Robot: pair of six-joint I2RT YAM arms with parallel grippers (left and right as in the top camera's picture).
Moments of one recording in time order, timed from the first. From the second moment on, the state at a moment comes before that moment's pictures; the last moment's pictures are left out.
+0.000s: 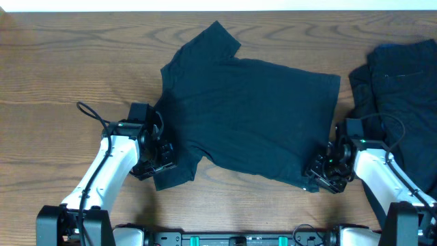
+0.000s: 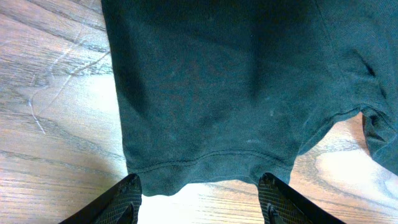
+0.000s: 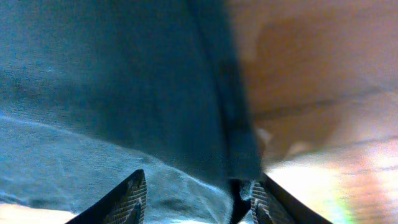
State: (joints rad) left arm -0.10 1.43 0.79 -0.95 0.19 -0.43; right arm -0.04 1.43 0.60 -0.79 -0.26 0.56
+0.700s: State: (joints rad) left arm -0.10 1.43 0.78 -0.97 0.19 -0.43; right arm -0.01 1.45 0.60 -0.79 -0.23 0.60
